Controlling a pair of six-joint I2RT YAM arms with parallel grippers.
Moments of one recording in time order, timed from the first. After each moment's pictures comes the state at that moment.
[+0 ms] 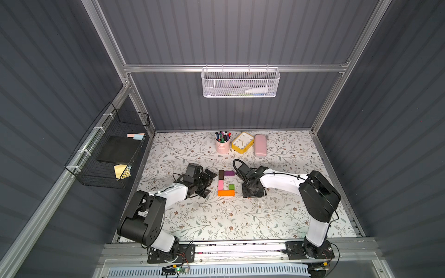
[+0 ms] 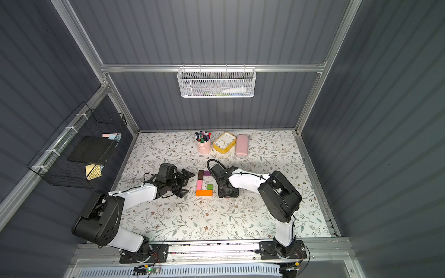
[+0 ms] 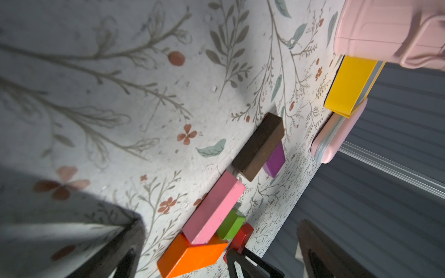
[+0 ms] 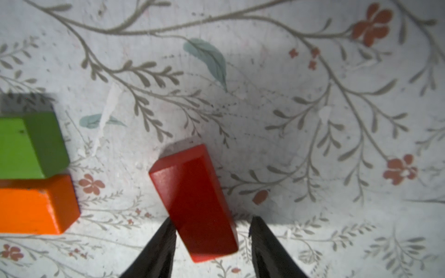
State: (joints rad) left arm -0.34 1.52 0.65 0.02 0.37 -1.37; right arm 0.83 1.83 1.16 -0.76 0.10 0.74
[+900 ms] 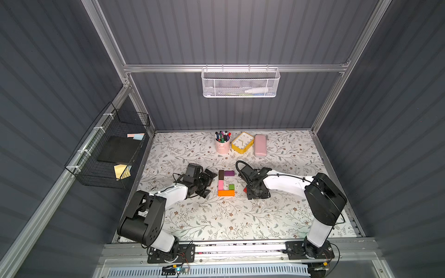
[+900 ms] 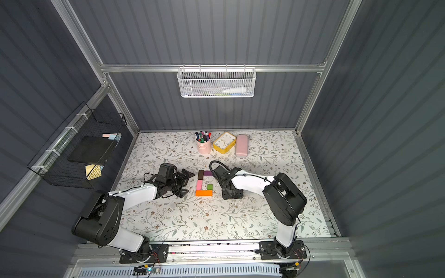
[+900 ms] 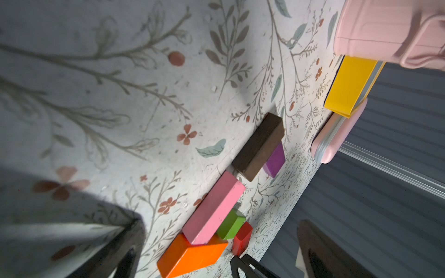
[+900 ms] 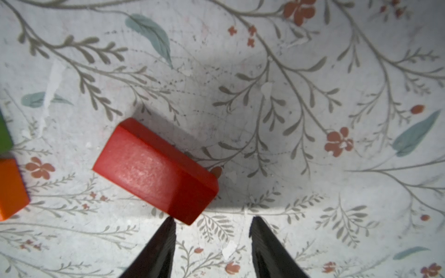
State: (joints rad) left arm -0.34 1.52 0.65 0.02 0.37 -1.37; right arm 0.82 1.79 1.13 -0.81 0.16 0.74
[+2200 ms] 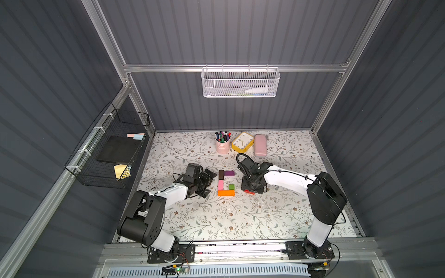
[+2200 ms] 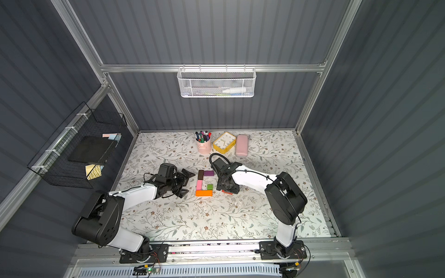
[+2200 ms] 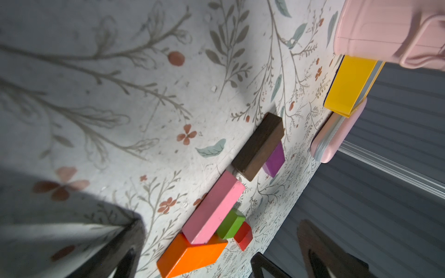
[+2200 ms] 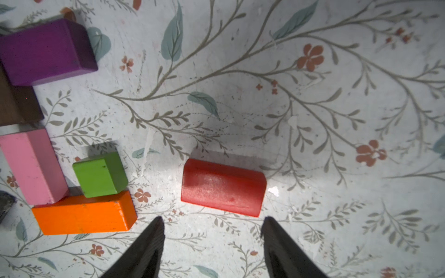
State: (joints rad) left arm -0.34 1.52 0.65 0.02 0.38 -1.37; right arm 0.80 1.81 1.24 -0.77 0.10 0.91
